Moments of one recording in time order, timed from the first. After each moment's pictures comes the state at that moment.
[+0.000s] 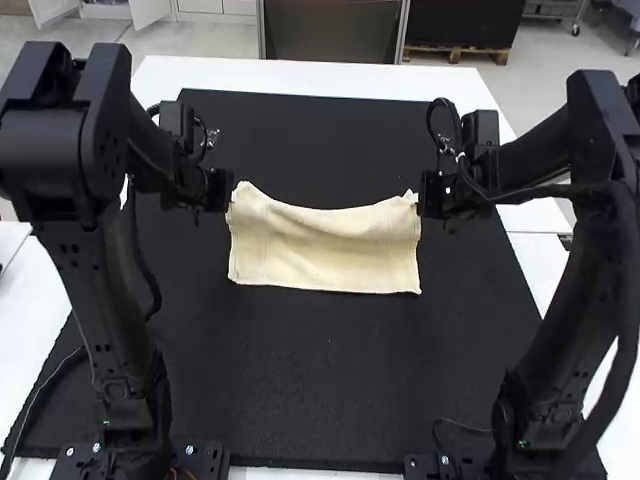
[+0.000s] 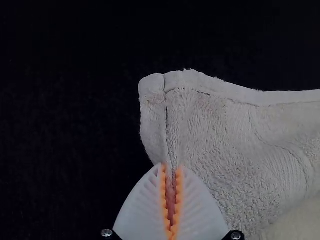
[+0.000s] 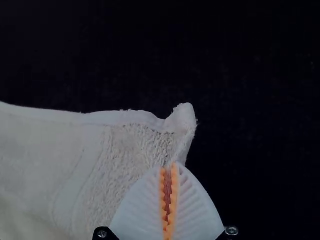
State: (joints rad) left arm 0.10 1.65 0.80 0.09 0.39 0.13; right arm 0.08 1.65 0.83 0.07 -0.38 0.05
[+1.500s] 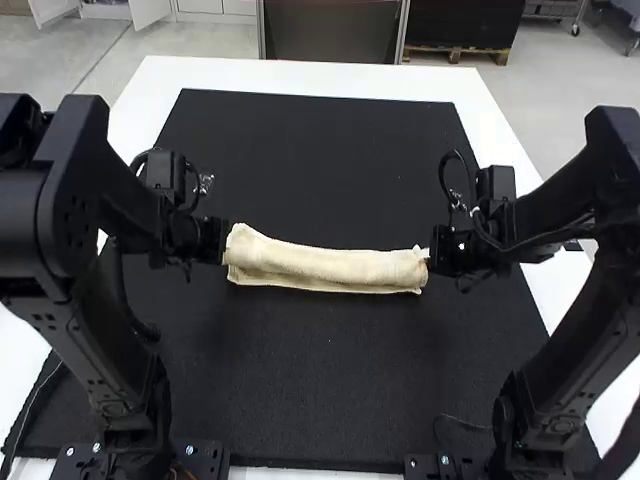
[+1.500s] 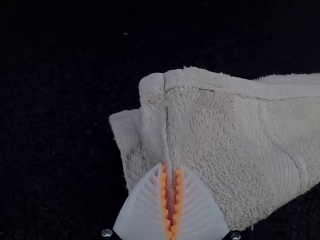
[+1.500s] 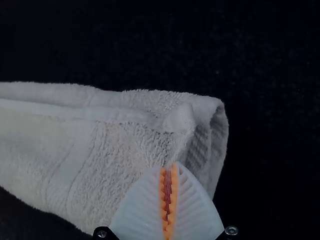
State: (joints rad) left arm 0.10 1.40 0.45 0.18 0.36 0.14; right arm 0.02 1.51 0.51 0.12 -0.44 0.05
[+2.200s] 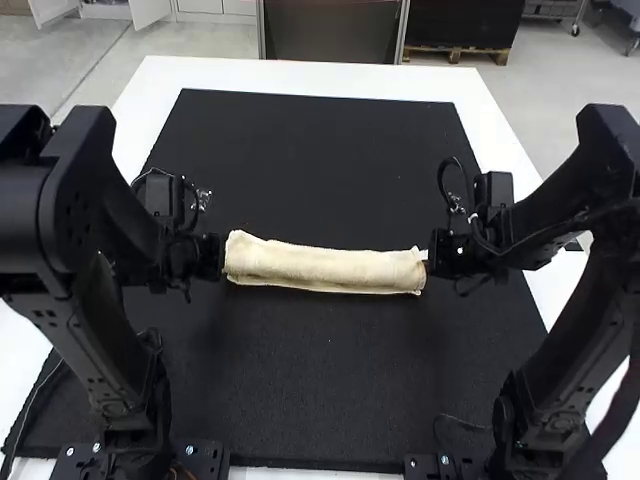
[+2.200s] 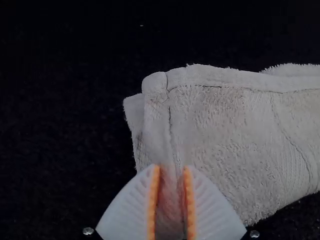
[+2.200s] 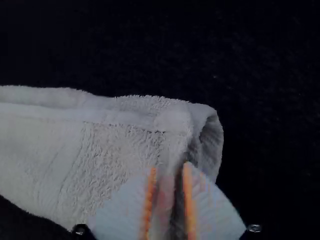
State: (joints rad) left arm 0.10 1.42 0.32 0.39 0.31 0.14; right arm 0.02 1.55 0.50 0.20 -0.44 0.06
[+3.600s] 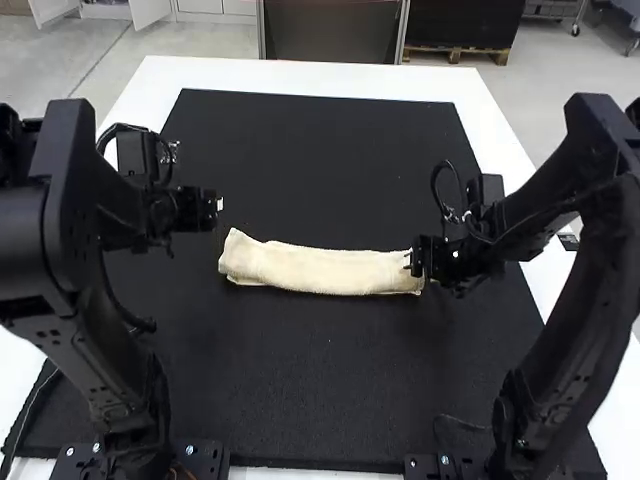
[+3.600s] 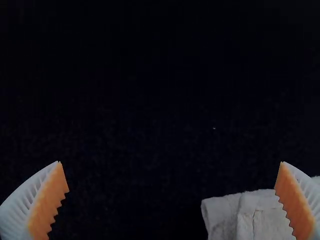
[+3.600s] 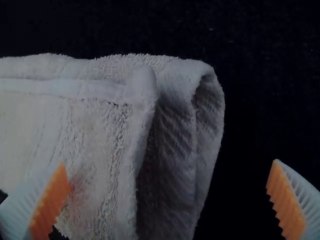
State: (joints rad) left arm 0.24 1.34 0.48 0.30 0.34 0.05; right arm 0.04 1.64 0.57 0.08 -0.44 0.04
